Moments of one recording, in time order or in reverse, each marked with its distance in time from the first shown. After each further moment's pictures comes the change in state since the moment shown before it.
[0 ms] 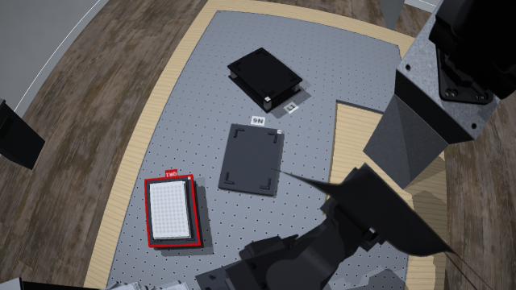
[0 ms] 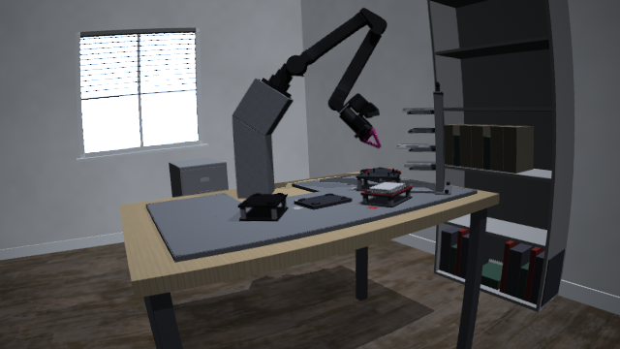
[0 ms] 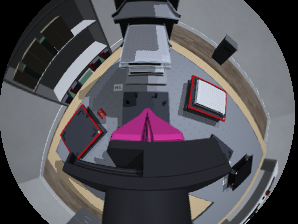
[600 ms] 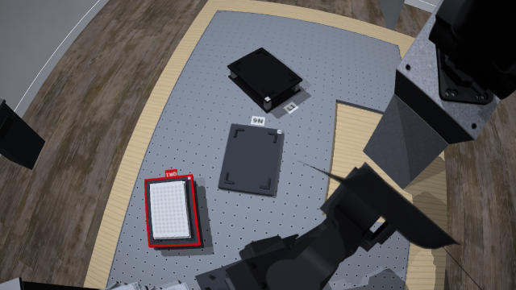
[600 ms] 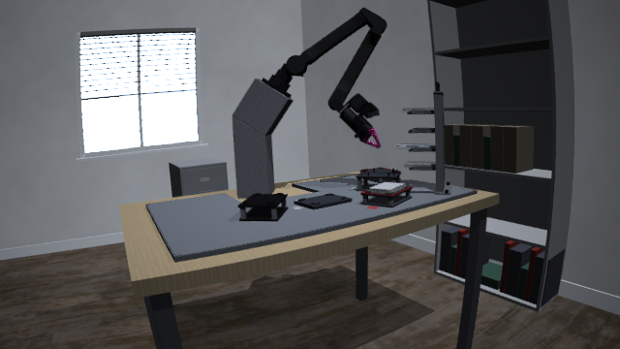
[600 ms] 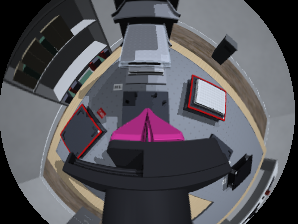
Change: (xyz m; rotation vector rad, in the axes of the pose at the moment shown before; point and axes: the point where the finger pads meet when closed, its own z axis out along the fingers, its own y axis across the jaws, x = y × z) arm 0.001 0.000 0.000 0.001 0.004 -0.001
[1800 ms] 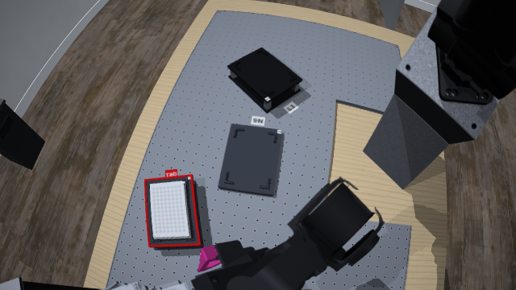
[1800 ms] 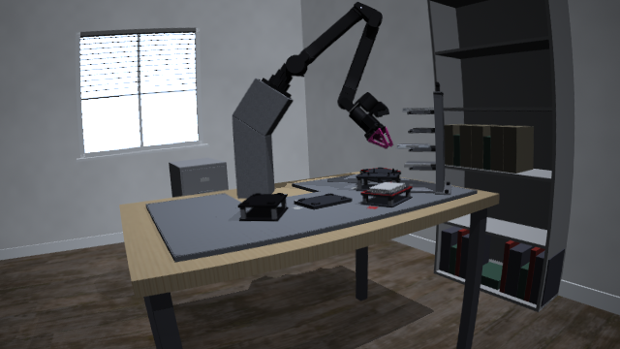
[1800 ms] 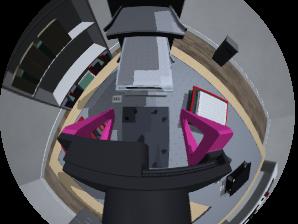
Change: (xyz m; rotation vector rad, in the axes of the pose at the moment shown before) arm -0.031 0.000 0.027 0.000 -0.002 0.003
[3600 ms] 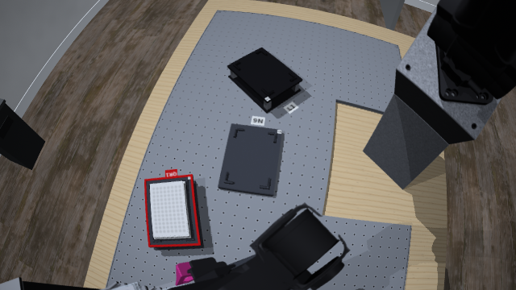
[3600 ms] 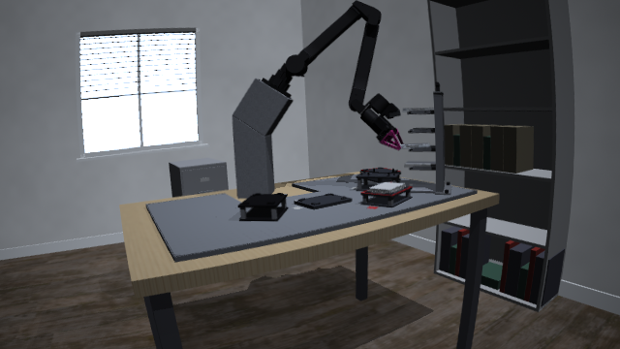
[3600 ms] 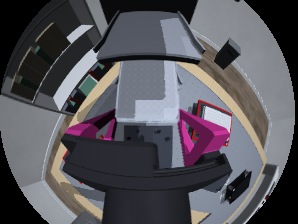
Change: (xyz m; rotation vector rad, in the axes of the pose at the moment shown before) arm -0.029 0.005 0.038 -0.010 -0.014 0.007
